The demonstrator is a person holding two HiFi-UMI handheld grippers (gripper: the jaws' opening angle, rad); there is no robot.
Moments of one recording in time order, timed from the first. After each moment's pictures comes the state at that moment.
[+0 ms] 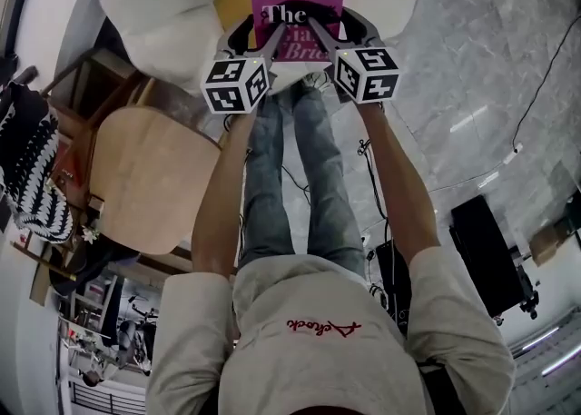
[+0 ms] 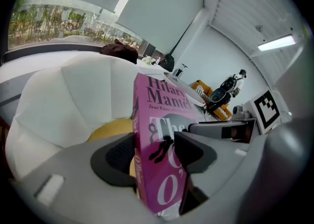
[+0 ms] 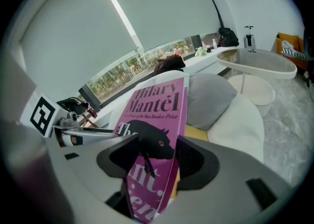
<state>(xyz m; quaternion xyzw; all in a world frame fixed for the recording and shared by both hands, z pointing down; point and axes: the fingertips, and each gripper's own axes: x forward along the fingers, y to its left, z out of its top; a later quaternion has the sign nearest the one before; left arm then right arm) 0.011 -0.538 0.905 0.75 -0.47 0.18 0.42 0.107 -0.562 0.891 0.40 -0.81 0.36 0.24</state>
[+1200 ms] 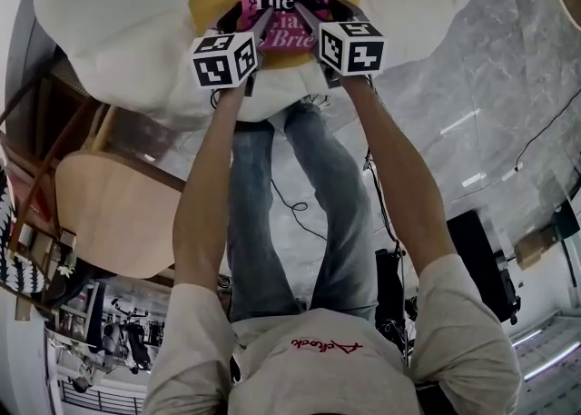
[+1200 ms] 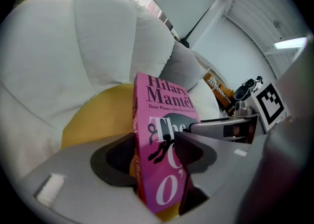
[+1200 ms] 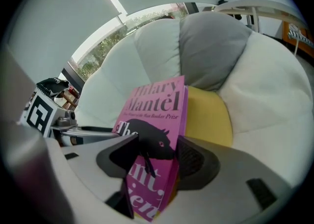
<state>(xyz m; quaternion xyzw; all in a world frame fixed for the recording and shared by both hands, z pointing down) -0.004 -0.550 1.131 0.71 -0.47 0.21 0.48 0.090 -0.578 1.118 0.37 -0.78 0.41 0.30</state>
